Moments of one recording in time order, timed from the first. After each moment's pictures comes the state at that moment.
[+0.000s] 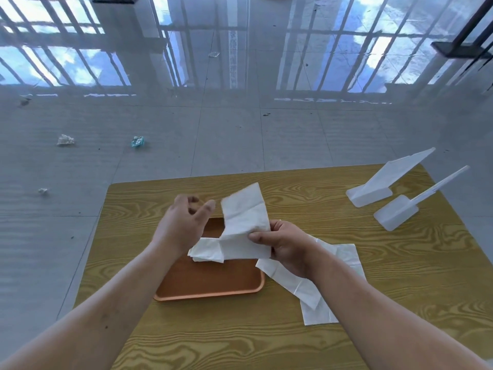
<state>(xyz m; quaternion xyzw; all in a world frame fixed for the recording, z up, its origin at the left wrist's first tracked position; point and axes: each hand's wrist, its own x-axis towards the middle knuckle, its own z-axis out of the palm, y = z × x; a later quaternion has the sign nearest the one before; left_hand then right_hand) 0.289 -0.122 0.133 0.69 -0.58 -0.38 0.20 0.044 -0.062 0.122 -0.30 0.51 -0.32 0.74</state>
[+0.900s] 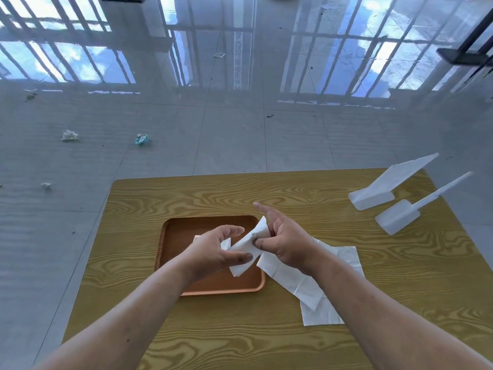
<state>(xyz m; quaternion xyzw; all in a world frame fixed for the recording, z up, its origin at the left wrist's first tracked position) 0.268 -0.079 0.108 0.53 -0.56 -0.63 0.13 0.046 -0.059 0.137 -0.49 0.56 -0.28 0.61</state>
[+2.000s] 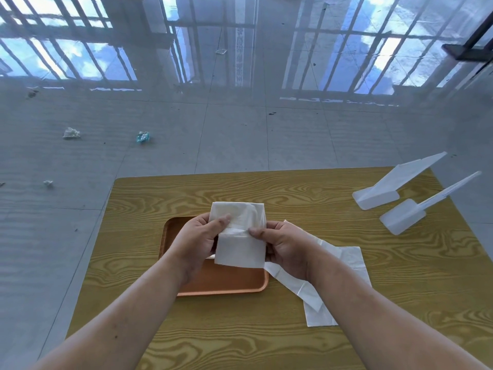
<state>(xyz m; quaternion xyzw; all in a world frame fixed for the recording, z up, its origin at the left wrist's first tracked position) 0.274 -0.090 0.125 0.52 -0.33 -0.72 0.32 0.058 -0.066 0.122 -0.27 0.53 -0.31 0.74</state>
